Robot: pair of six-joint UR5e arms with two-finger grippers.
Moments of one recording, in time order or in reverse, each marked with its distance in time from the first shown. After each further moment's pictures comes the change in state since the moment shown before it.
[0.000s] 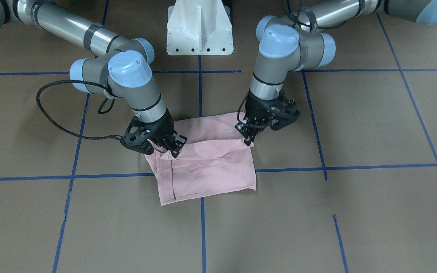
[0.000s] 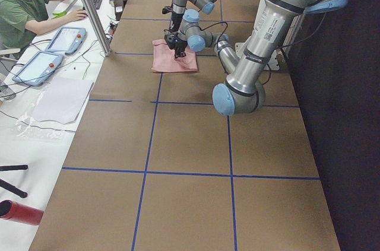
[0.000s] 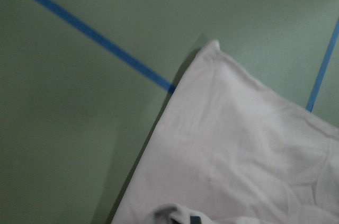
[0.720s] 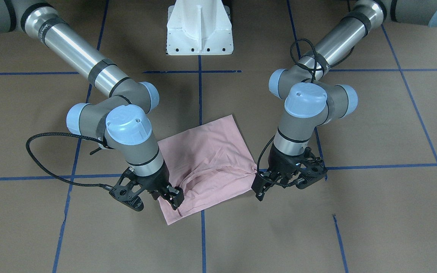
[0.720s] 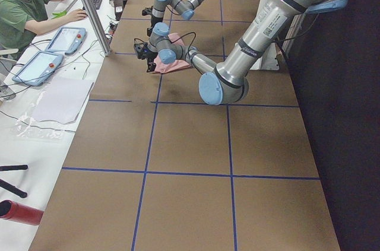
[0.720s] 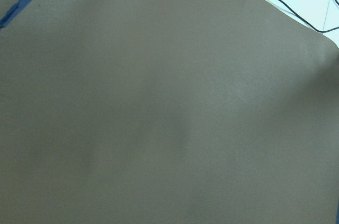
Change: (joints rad) left arm -0.131 -0.079 0.255 -0.191 -0.060 0.150; right arm 0.109 0.166 -0.349 0.120 -0.002 -0.002
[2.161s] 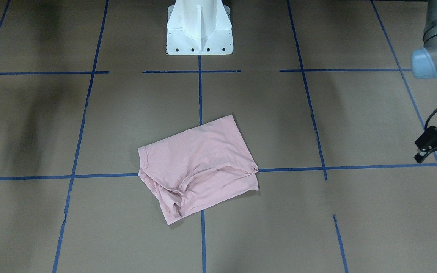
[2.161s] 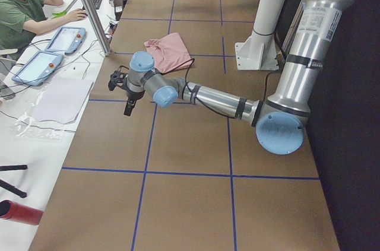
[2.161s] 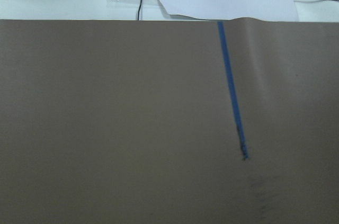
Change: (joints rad) left arm -0.521 0.521 -0.336 0.099 -0.410 1.097; right arm 0.556 -0.570 0.378 -0.373 0.414 -1.282
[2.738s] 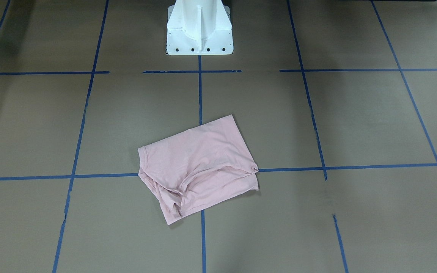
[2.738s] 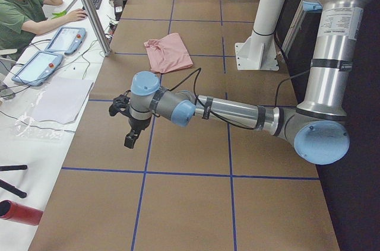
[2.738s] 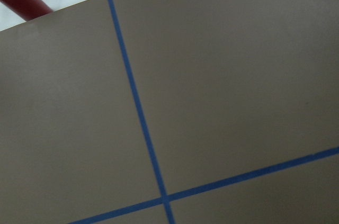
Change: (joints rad) left arm -0.218 0.159 -0.054 0.266 -0.042 0.637; right arm 0.219 -0.331 0.122 -0.036 0.121 -0.395
